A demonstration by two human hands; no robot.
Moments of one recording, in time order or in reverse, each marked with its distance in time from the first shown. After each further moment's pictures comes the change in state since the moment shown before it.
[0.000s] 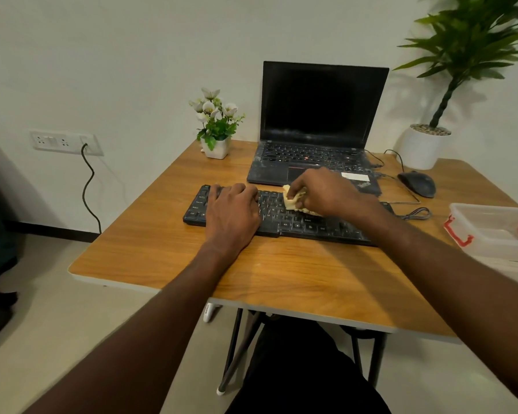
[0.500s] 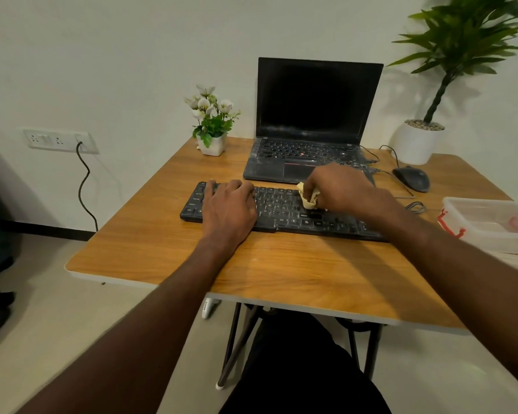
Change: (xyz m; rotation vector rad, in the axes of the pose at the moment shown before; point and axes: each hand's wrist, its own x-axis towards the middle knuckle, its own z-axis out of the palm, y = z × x) left_hand -0.001 0.002 -0.002 0.019 -0.007 -0.008; right_hand -0.024 0.014 -0.017 -0.187 0.007 0.014
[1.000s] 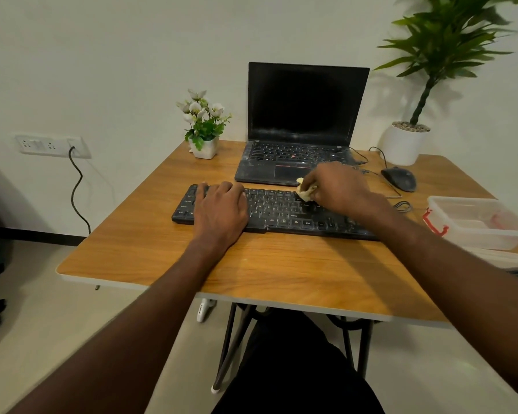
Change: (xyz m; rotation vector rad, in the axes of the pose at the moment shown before) left_hand -0.002 0.002 -0.002 0.006 -0.004 0.013; right_hand -0.006 0.017 0.007 0.036 0.129 0.087
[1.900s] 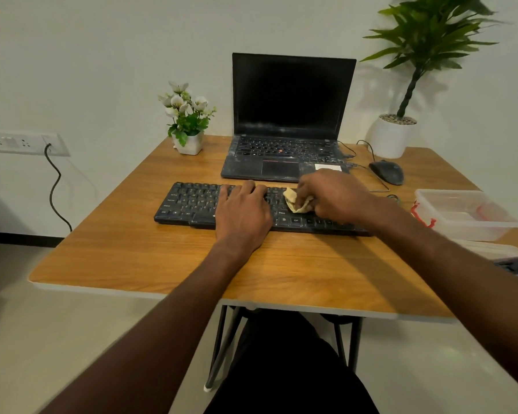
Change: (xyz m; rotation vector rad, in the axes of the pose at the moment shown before) left_hand -0.003 0.061 0.024 0.005 -0.054 0.076; right_hand -0.023 0.012 -0.009 -0.008 -0.169 -0.188
